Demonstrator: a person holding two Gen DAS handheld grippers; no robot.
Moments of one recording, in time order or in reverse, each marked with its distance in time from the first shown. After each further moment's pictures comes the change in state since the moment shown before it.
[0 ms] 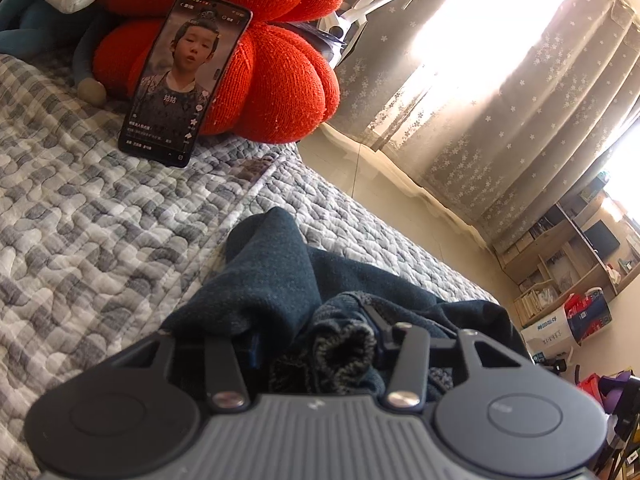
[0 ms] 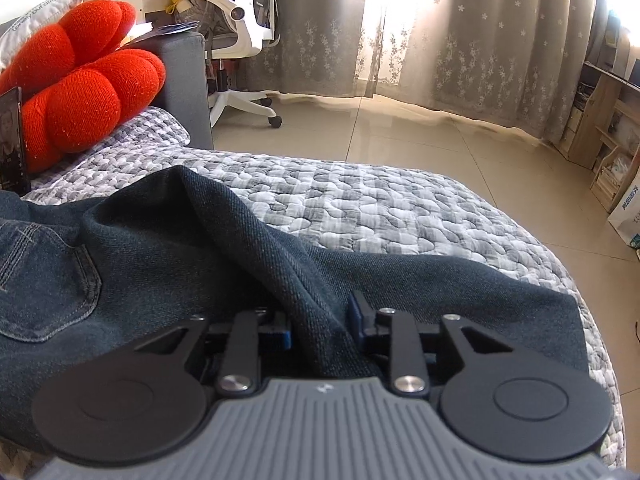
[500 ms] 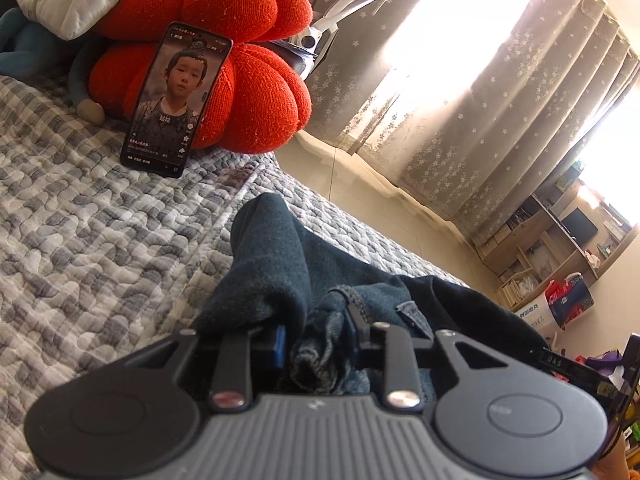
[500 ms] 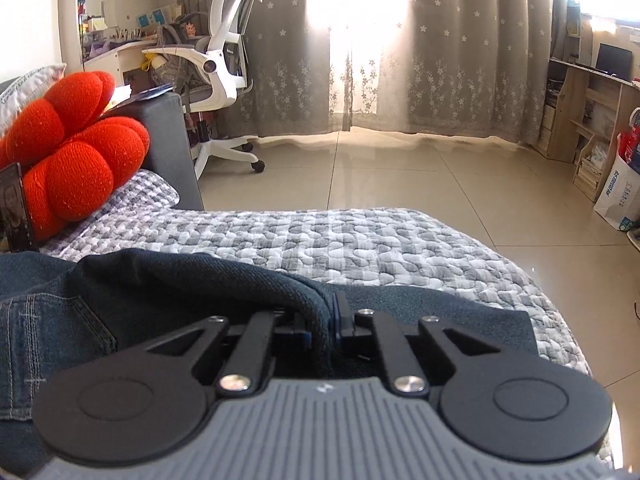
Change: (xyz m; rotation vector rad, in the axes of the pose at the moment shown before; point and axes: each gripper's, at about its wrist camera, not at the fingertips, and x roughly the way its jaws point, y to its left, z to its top) left arm -0.046 -0.002 -0.014 0.066 -0.018 -0.063; right arm -0.051 -0.028 0.008 0.132 -0.121 -0.010
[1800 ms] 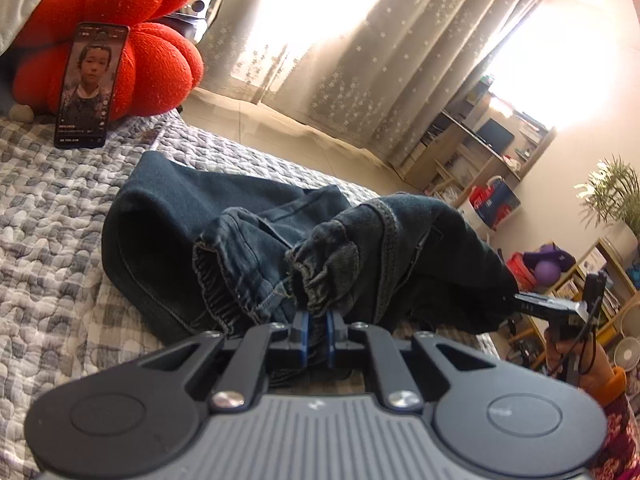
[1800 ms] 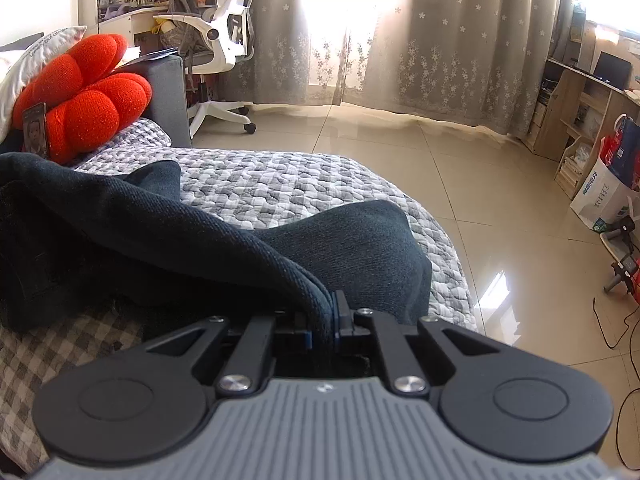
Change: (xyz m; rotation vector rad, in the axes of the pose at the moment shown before) left arm -0.064 -0.018 -0.041 0.229 0.187 -0.235; right arm -0.084 -0.069 -0.045 -0.114 0.105 -0.013
